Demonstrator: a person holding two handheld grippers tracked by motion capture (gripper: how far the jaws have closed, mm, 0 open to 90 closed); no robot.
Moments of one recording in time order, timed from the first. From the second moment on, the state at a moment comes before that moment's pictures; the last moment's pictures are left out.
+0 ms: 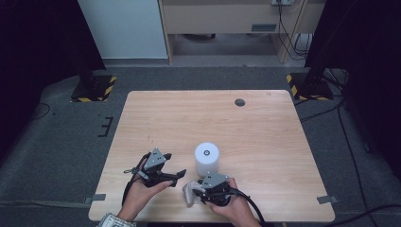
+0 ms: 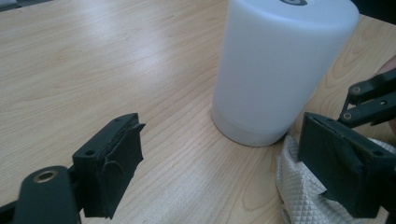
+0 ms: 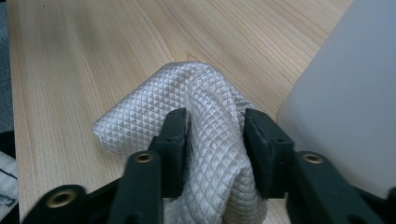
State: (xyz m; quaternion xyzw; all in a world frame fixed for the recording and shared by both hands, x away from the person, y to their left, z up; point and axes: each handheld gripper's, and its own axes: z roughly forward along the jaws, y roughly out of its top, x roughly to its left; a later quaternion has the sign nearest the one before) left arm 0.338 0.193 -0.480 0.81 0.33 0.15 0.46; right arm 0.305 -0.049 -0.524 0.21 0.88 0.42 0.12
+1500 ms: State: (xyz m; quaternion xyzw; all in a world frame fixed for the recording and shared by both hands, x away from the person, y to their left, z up) left arm 0.314 0.127 -0.516 0.89 0.26 0.09 0.38; right arm 0.286 -0.109 -0.496 0.21 0.89 0.41 0.07
